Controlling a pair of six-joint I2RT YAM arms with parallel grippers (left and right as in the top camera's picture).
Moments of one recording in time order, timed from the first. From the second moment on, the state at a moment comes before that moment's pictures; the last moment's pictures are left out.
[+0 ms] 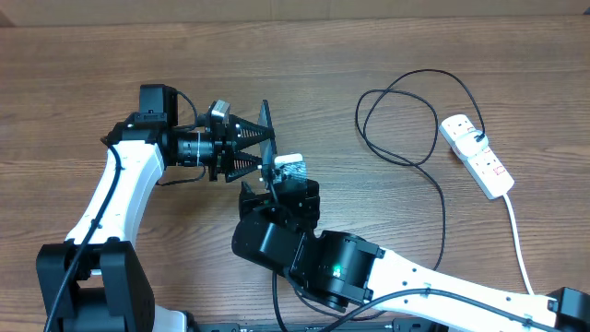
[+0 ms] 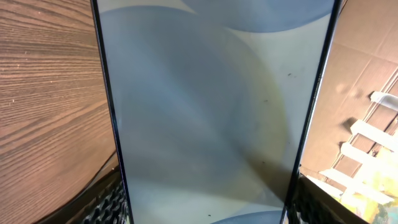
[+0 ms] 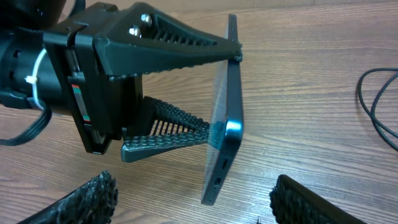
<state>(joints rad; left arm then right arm) 0.01 1.65 1.16 -0.80 1.26 -0.60 1.22 1.46 1.23 -0.57 0.71 0.82</state>
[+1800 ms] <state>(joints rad) 0.01 1.65 1.16 -0.80 1.27 -0.60 1.13 1.56 1.23 -0.43 0.64 0.75</state>
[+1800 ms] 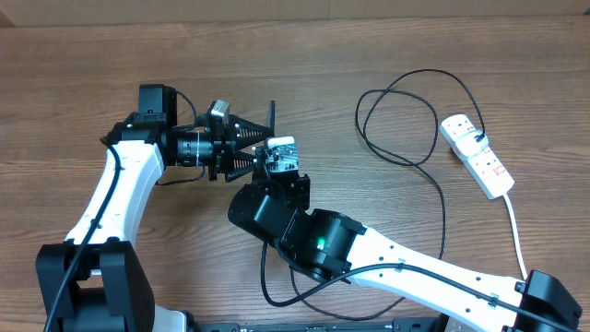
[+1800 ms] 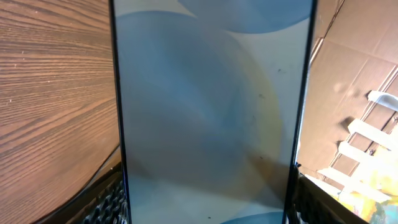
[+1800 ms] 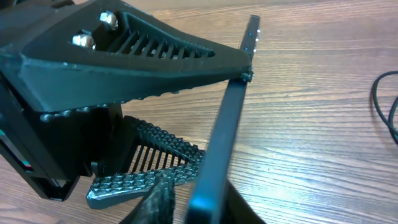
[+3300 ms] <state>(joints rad) 0.01 1.65 1.16 -0.68 1.30 -0.56 0.91 1.46 1.22 -0.64 0.43 0.98</state>
